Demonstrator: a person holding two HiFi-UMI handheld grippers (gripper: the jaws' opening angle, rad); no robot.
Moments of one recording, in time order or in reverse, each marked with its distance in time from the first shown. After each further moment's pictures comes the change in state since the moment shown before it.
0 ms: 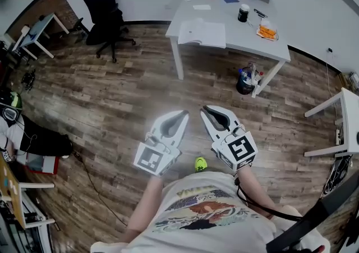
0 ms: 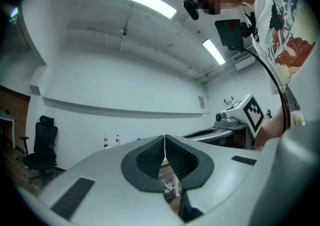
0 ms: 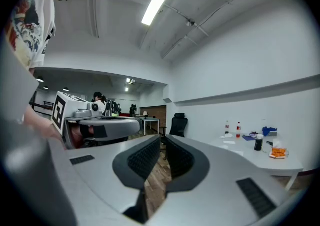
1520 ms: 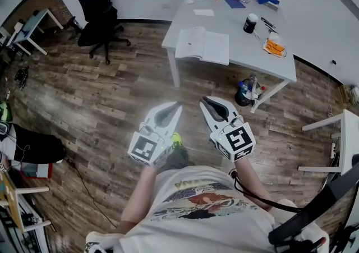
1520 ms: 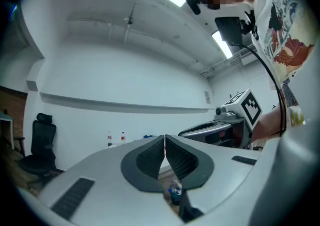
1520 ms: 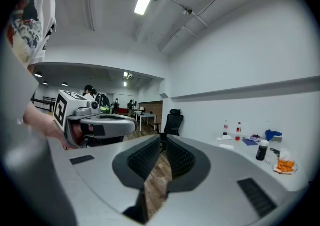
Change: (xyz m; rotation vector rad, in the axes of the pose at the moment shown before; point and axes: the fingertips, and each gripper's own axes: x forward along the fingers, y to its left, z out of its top) left arm 0.158 0.172 -0.044 0.002 0.031 0.025; right arm 0.160 -0.175 -0.004 -0.034 0.044 0.002
